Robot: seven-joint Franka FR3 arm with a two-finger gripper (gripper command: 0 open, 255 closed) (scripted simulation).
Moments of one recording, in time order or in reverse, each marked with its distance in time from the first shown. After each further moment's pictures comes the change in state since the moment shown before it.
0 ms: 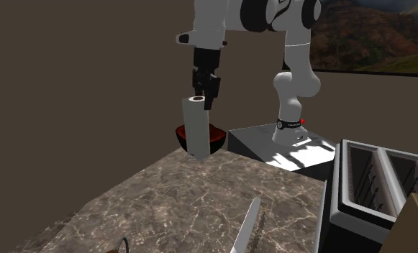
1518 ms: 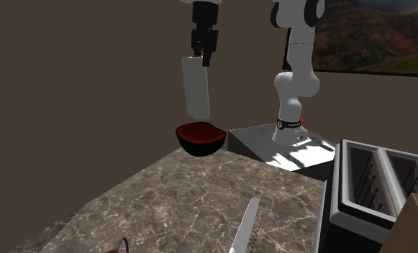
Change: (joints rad) arm -0.067 -0.123 -0.044 0.155 0.055 -0.259 -0.147
